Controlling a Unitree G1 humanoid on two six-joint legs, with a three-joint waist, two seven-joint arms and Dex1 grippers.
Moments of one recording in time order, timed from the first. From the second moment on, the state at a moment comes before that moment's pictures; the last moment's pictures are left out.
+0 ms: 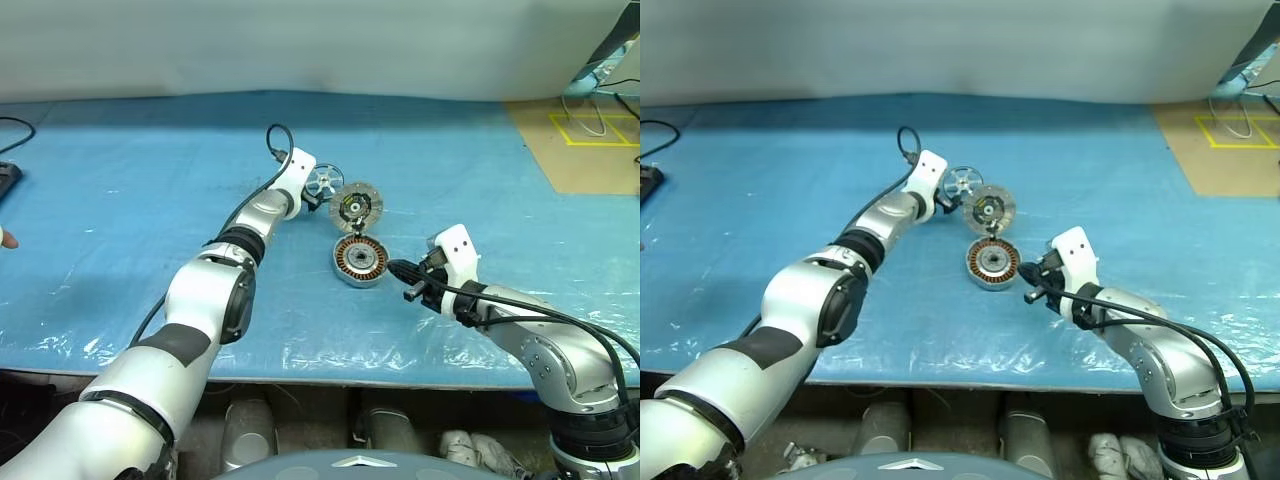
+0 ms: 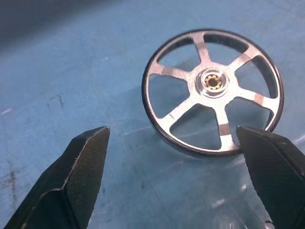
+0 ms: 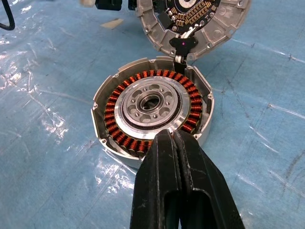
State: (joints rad) left arm -1.21 0.05 0.09 1.39 0.20 0.01 -0.26; right arm -0.10 -0.53 -0.07 -0.55 0.53 0.97 0.43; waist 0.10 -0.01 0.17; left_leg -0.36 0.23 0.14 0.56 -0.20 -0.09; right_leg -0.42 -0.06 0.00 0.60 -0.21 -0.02
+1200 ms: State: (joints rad) left arm -1.20 -0.01 0.24 1.37 0.08 0.11 -0.29; right arm -0.02 -0.54 -0.13 -0.63 0.53 1.06 0.35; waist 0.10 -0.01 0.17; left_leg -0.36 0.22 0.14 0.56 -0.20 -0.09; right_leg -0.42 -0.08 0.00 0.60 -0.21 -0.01
